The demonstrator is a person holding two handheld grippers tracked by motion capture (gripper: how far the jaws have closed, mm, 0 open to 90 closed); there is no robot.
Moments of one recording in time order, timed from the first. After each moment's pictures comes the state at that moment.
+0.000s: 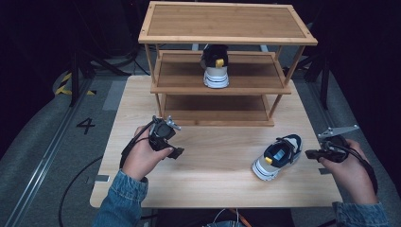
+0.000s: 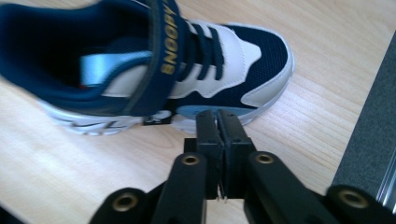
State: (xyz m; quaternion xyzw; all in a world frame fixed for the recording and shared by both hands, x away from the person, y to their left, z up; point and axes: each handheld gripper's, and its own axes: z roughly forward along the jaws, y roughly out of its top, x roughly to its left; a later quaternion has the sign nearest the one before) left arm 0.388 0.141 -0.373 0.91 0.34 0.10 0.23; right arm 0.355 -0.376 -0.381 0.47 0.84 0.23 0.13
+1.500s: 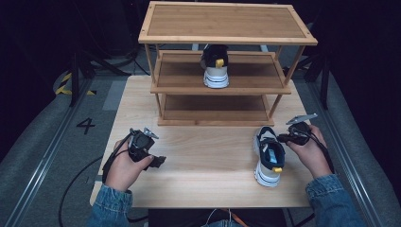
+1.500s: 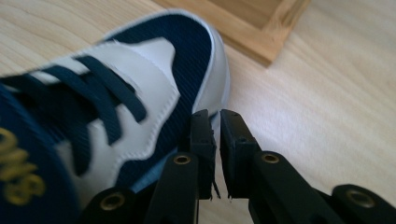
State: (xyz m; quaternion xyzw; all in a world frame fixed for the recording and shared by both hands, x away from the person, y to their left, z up) left arm 0.368 0.190 -0.400 0.88 0.41 0.09 0.22; right arm 0.436 -0.327 -0.434 0.43 0.85 0.26 0.17
